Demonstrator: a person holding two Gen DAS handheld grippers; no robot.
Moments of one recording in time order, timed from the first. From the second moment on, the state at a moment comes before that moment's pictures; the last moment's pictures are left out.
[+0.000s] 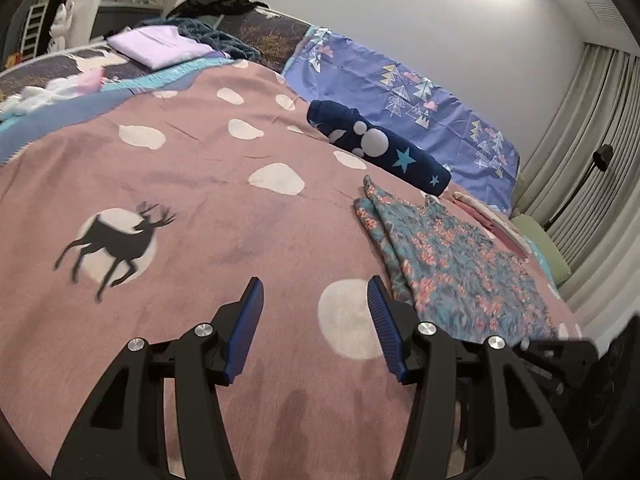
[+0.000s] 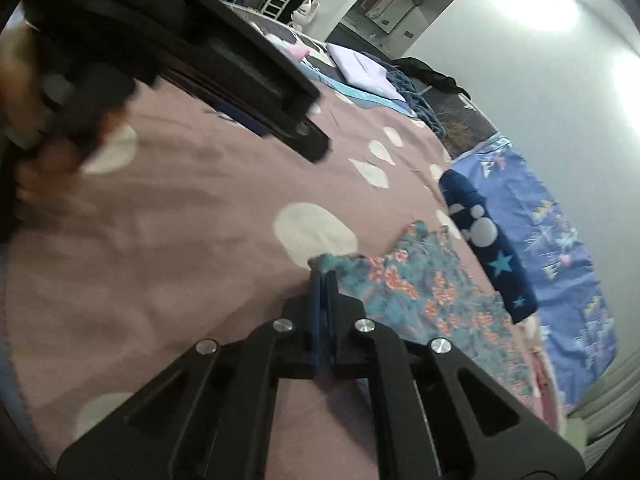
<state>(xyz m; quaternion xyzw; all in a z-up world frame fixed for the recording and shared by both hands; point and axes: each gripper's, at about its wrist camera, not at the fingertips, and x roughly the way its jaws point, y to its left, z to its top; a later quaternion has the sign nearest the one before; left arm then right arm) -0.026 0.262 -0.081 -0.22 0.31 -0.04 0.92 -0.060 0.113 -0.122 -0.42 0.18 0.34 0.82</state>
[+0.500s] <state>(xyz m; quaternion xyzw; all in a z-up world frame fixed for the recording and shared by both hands) 0.154 0.208 -0.116 -0.28 0.41 -0.21 0.84 -0.061 0.107 -0.135 -0.44 0.19 0.28 0.83</state>
